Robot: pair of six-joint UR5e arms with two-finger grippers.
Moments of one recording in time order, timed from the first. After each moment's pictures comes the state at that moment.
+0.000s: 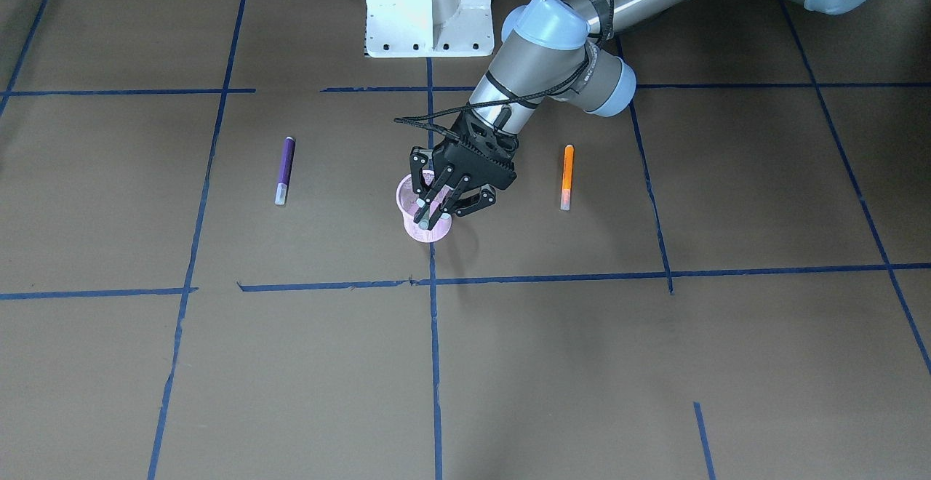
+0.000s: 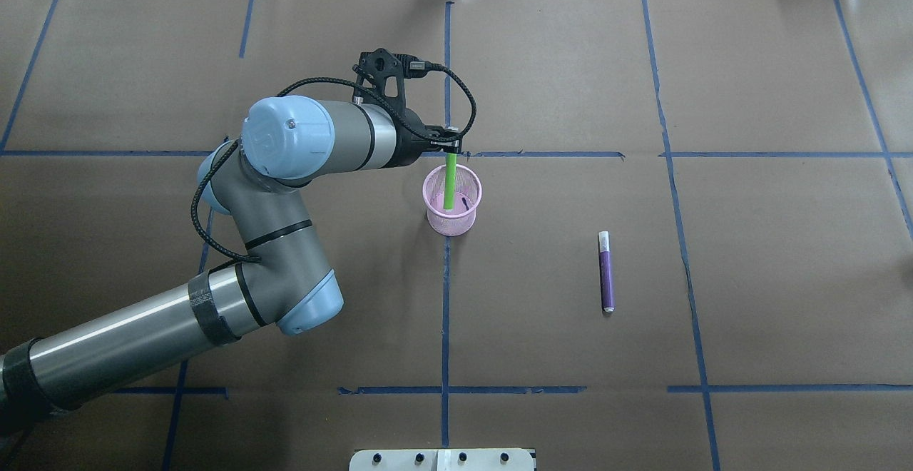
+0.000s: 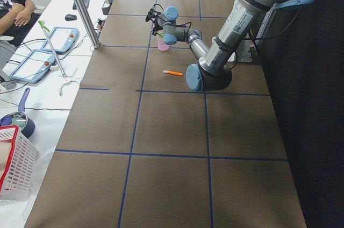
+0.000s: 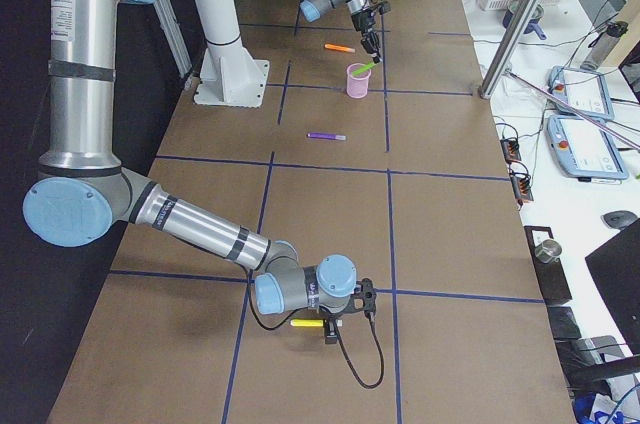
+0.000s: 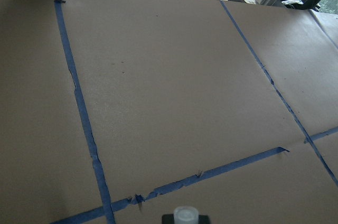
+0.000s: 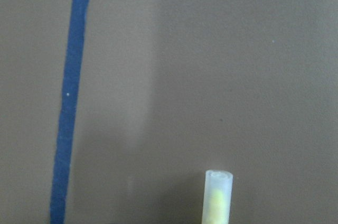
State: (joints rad) left arm -0.57 -2.30 -1.46 -2.38 -1.67 -1.07; right arm 1.37 -1.66 1.19 -0.96 2.32 0.13
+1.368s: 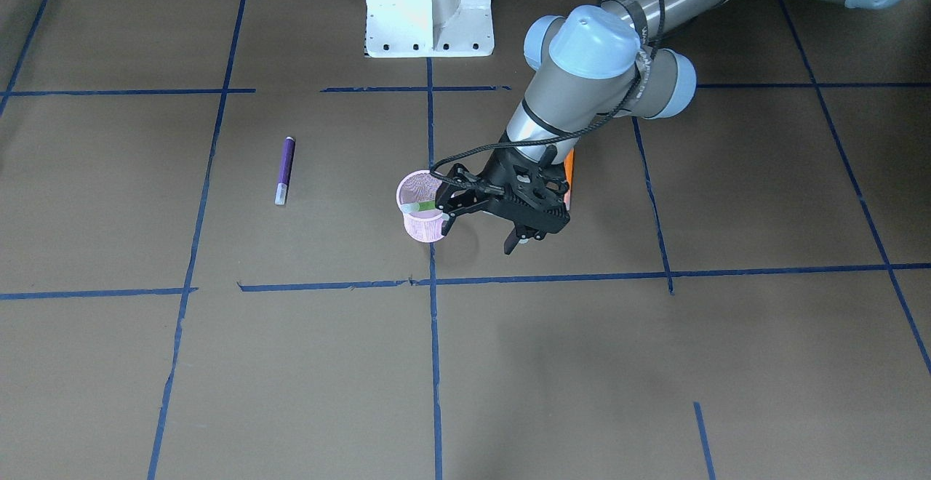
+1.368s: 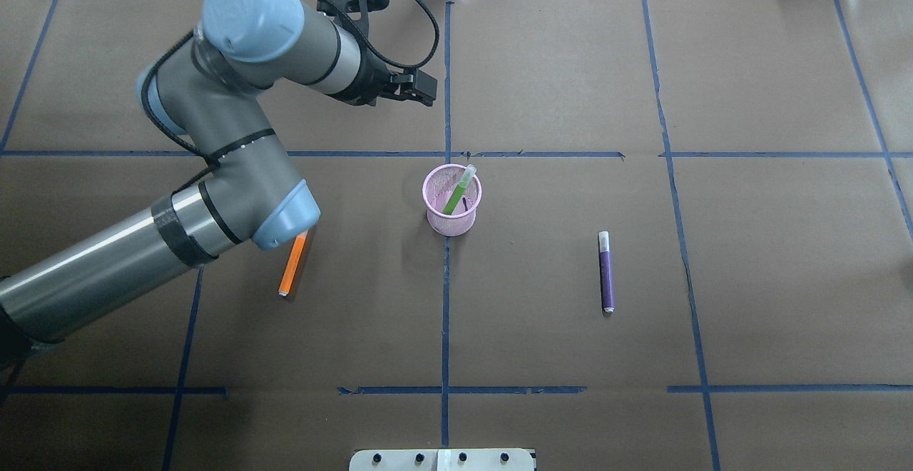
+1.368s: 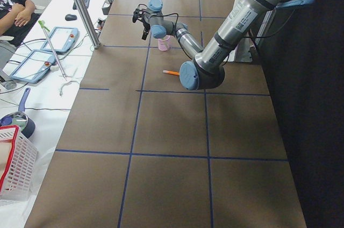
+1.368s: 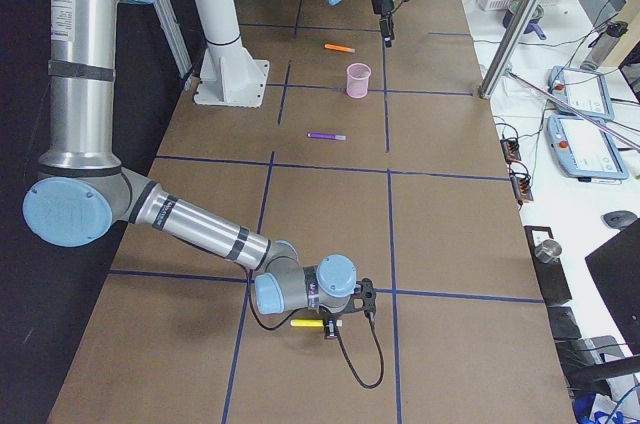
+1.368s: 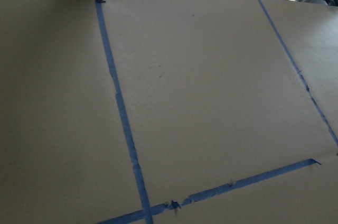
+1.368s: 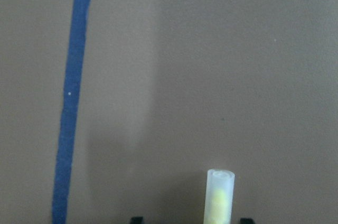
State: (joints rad) left arm -0.75 -2.34 -1.47 -2.06 -1.97 -1.09; right arm 1.37 -1.66 1.20 -0.96 2.33 0.13
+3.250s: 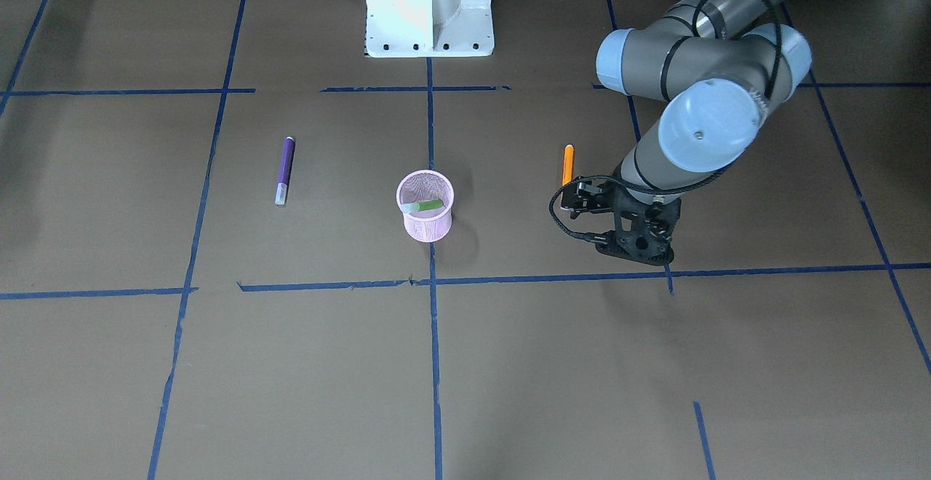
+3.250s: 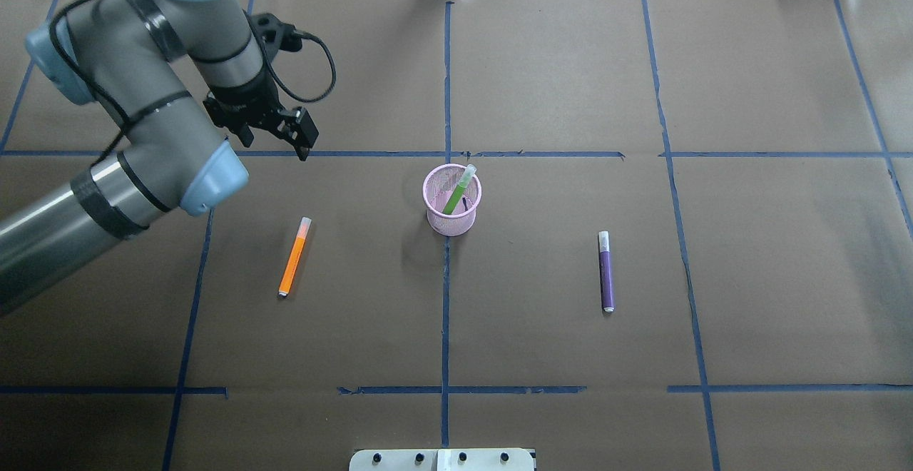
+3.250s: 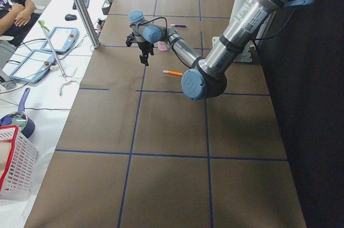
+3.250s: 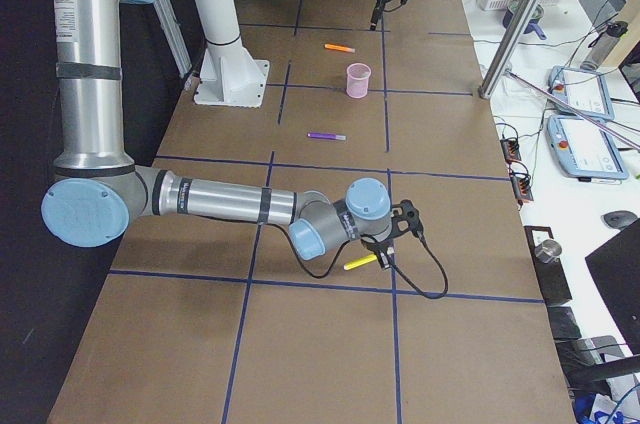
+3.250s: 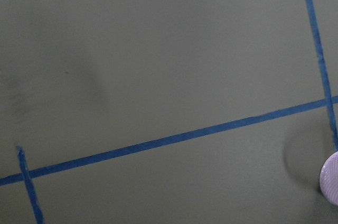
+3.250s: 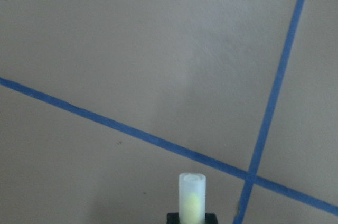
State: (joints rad) left arm -0.83 -2.22 -1.53 -1.47 -2.21 -0.58; right arm 1.40 -1.58 1.52 -0.96 2.33 0.15
